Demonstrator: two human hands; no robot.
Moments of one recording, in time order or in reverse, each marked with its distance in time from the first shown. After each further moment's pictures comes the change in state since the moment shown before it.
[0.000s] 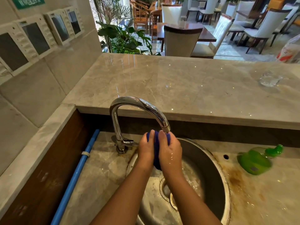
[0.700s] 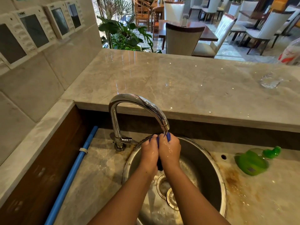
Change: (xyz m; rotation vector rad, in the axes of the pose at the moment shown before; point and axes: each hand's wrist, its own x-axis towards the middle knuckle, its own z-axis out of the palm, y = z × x) left_hand -0.023 0.001 0.017 -0.212 0.005 -0.160; right_hand 0.025 0.025 0.001 -0.183 0.021 0.125
